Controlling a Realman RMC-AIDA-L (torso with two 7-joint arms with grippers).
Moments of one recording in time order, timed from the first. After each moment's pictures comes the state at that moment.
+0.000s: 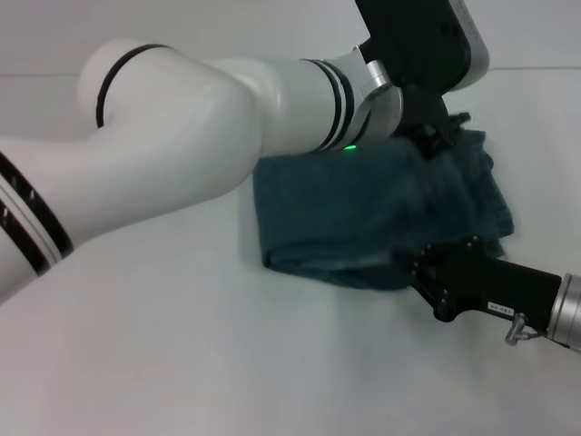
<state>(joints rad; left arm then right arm) -0.81 -2.18 1.91 1.13 2.51 0.54 -2.43 0.42 2.09 -0.85 -0.32 -1.66 -1.34 0.84</state>
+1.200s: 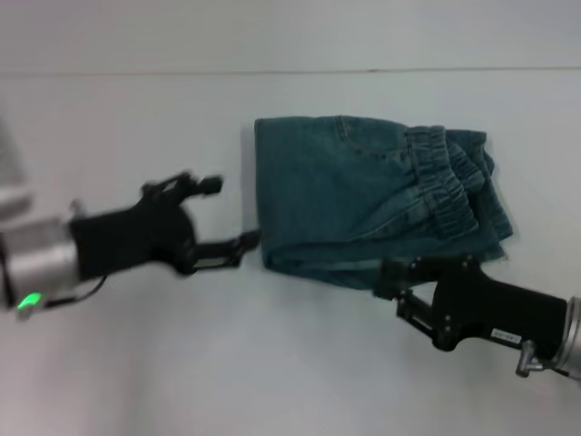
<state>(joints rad) -0.29 -2.16 1.09 0.95 1.72 1.31 -1.34 0.38 2.10 -0.87 -0.34 -1.66 -1.52 0.88</state>
